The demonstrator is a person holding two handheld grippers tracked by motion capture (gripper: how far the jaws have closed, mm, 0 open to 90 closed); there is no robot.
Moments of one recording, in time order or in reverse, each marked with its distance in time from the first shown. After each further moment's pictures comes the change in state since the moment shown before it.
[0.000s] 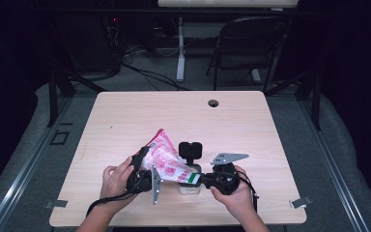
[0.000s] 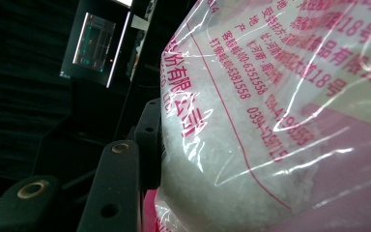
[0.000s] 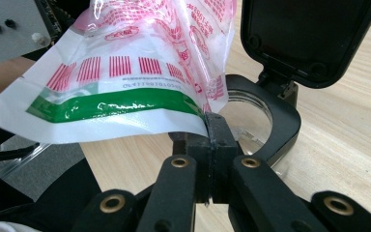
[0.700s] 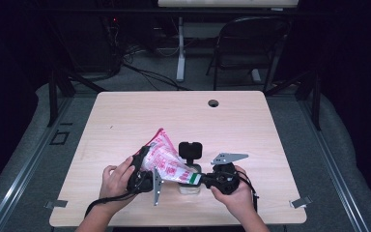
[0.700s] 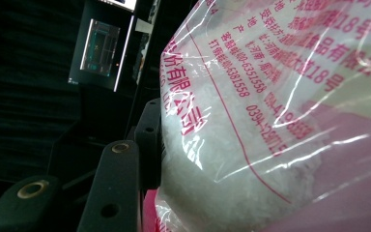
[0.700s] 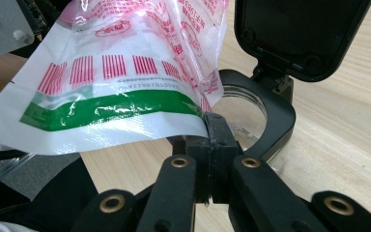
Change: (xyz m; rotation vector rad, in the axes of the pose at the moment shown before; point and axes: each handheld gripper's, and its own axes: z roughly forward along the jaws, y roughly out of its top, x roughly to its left) left arm 0.002 0.003 -0.002 0.001 0.018 0.050; right arm -0.004 -0.002 0.002 0.013 -0.008 0.005
